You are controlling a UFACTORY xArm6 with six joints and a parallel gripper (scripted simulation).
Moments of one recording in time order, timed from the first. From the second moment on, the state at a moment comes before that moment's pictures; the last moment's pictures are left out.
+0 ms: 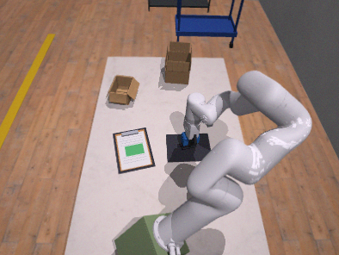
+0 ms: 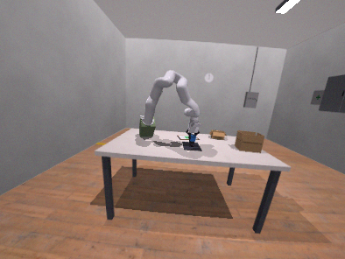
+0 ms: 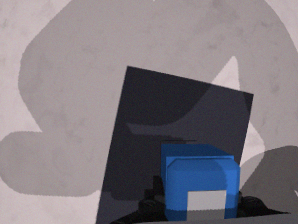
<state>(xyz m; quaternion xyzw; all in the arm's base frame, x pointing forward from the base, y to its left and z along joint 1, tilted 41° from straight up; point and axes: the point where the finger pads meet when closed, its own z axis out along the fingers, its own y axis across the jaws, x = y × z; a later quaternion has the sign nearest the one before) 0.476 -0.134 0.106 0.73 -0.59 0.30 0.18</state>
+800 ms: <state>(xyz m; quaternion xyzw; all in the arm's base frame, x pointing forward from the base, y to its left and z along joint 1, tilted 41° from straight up) 0.481 -0.039 0.058 0.74 -0.59 0.29 0.17</state>
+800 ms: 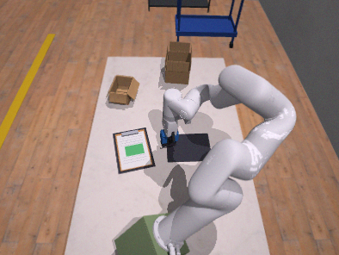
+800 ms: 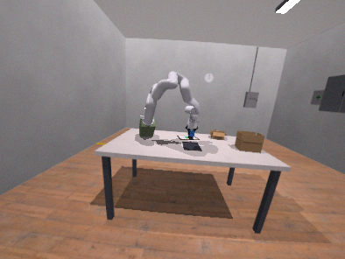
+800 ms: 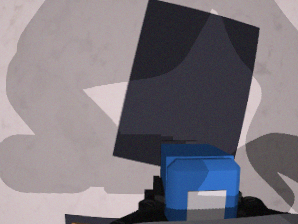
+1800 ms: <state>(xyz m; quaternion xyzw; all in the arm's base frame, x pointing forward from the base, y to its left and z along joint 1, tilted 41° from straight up) 0.495 0.122 -0.077 0.73 -0.59 0.30 0.18</state>
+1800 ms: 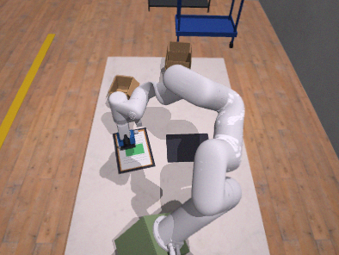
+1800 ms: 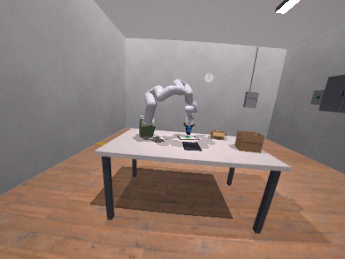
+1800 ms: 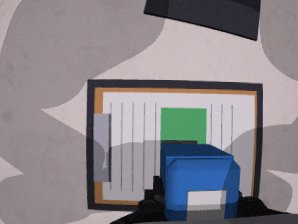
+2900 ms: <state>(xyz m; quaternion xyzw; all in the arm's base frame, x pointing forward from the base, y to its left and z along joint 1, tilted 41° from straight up) 0.489 0.089 -0.068 0.73 -0.59 0.30 0.18</state>
